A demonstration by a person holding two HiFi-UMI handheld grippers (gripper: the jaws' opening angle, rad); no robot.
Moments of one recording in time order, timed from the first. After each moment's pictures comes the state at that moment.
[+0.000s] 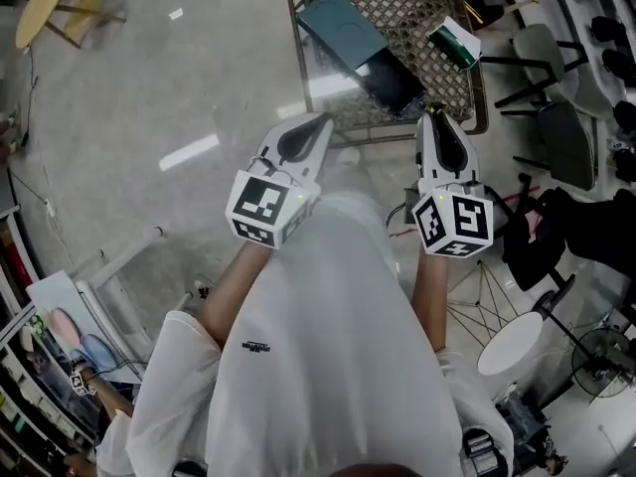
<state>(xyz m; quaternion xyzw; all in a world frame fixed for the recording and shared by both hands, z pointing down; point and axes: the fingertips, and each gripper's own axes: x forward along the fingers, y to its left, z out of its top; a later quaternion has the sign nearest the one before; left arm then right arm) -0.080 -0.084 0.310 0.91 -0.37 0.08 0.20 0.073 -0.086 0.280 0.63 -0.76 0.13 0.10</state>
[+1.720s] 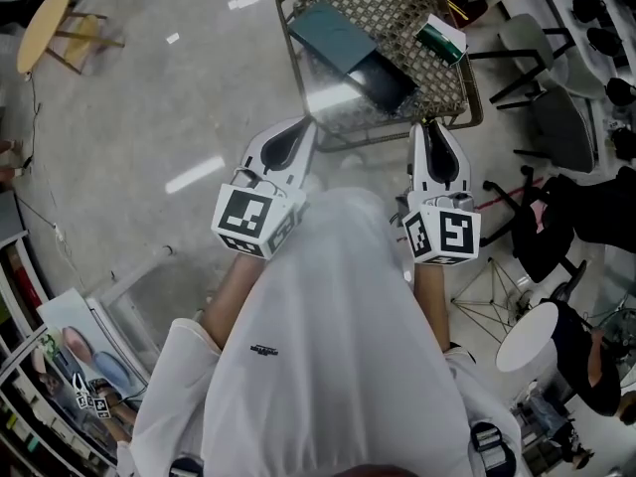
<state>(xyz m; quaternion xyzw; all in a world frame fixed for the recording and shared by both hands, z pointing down) -0.098 -0.063 0.271 0.91 -0.37 0.05 0.16 0.065 -0.040 0.255 0.66 -0.75 0.07 0.05</state>
